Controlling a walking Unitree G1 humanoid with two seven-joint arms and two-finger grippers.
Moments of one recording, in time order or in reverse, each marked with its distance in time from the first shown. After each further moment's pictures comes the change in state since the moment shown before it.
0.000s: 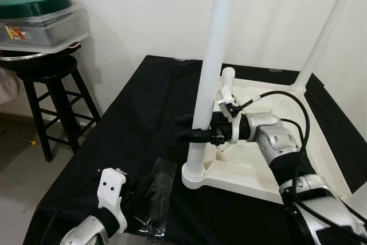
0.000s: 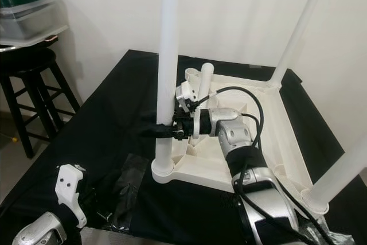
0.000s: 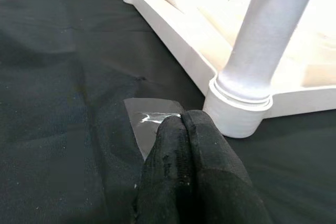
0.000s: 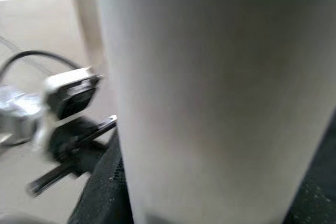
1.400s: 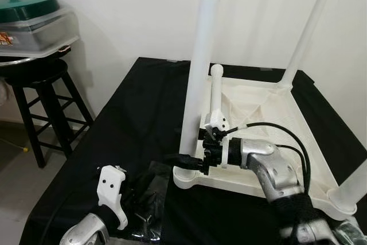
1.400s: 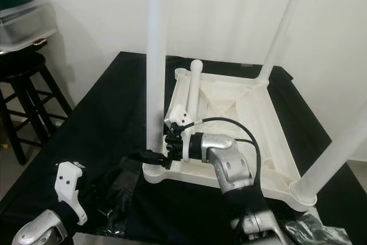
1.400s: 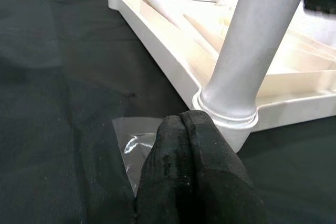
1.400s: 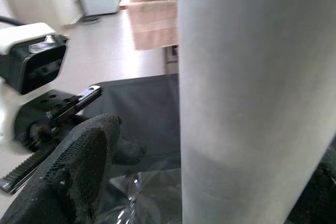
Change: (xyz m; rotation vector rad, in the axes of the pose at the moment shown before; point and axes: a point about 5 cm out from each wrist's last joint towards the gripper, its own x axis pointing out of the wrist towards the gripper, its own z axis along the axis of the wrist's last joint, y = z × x) left arm 0.003 0.001 0.004 -0.007 -0.016 0.006; right arm 0.009 0.027 -0.018 0.036 0.077 -0.139
